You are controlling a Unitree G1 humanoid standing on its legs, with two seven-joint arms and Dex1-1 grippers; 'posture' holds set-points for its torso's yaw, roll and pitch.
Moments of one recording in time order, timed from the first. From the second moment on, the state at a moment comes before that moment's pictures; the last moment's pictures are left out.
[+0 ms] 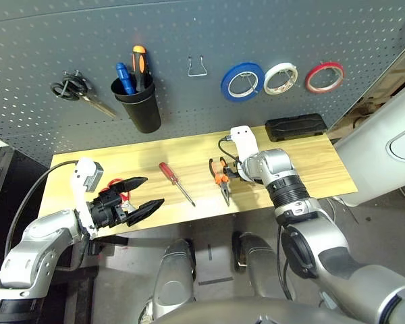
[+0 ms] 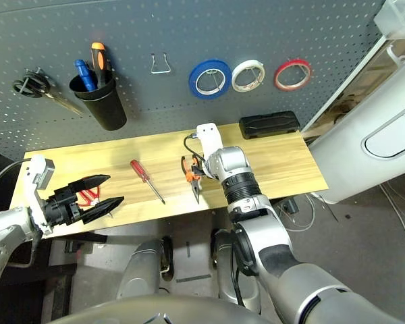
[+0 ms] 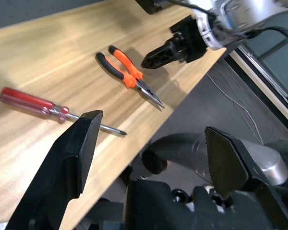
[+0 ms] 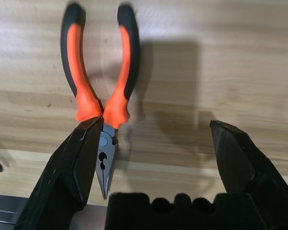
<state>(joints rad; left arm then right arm) 0.28 0.73 0.25 -0.32 -0.59 0.42 -0.95 -0.78 0.13 -0.05 0.71 0.05 1.01 -0.02</state>
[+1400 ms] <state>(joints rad) 0.48 0.69 0.45 -0.63 -0.69 0.57 -0.78 -0.81 0.13 0.03 0.76 0.17 0.92 -0.03</state>
